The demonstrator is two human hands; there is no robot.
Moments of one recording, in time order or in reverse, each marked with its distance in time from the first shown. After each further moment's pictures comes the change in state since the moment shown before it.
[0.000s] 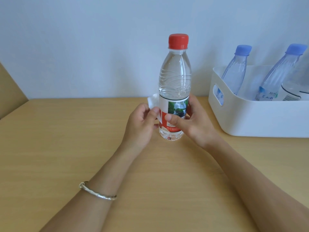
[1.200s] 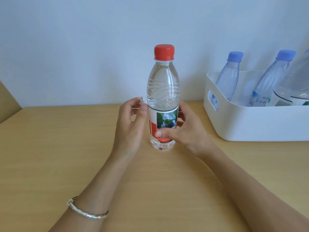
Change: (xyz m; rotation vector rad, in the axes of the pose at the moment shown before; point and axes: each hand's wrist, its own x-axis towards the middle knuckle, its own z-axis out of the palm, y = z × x) left_hand 0.006 0.007 -0.008 0.052 0.125 0.170; right_hand 0.002 0.000 0.003 -0.091 -0.006 -0.021
